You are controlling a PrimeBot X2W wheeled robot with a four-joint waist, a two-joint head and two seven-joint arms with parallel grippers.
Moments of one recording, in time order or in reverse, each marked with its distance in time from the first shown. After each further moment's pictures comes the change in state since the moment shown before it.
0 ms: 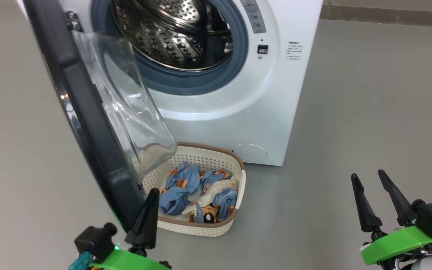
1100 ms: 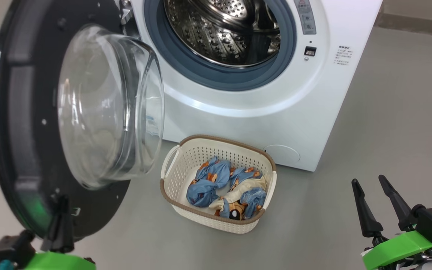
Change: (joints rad) left arm 0.034 0.166 0.220 0.023 0.024 0.073 0.001; right arm 0.024 -0.005 0.000 -0.005 -0.001 0.000 0.000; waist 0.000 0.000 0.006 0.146
